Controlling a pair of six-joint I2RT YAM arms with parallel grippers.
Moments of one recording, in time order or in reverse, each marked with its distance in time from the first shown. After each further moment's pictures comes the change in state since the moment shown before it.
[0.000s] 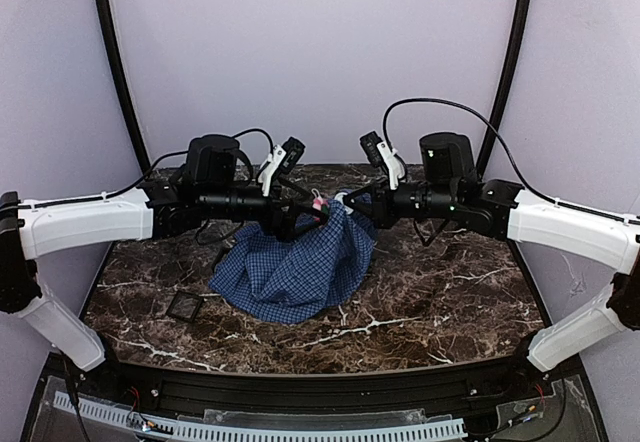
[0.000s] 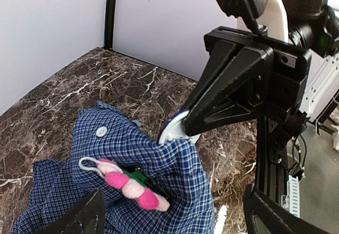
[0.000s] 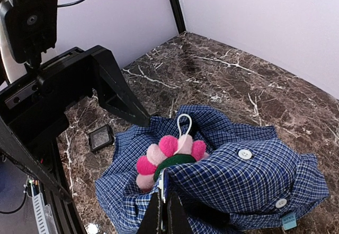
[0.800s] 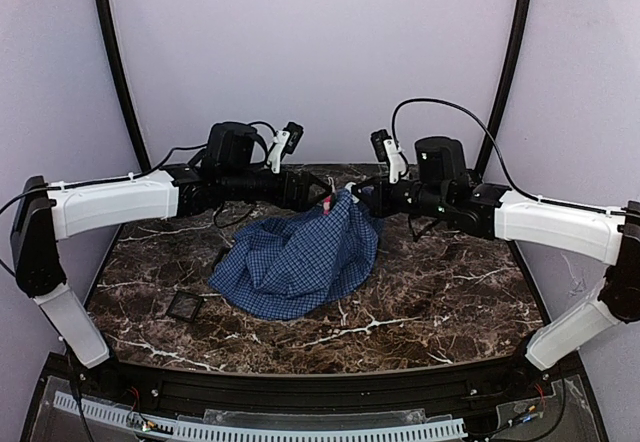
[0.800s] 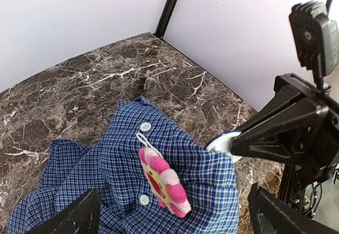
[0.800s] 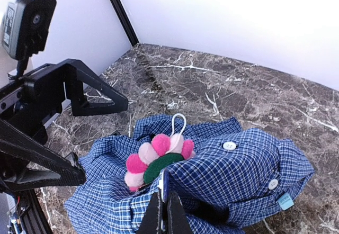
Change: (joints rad) left arm 0.047 0.170 0.181 -0.074 -0.166 -0.177; right arm -0.043 0.076 -0.021 0.098 0.161 0.122
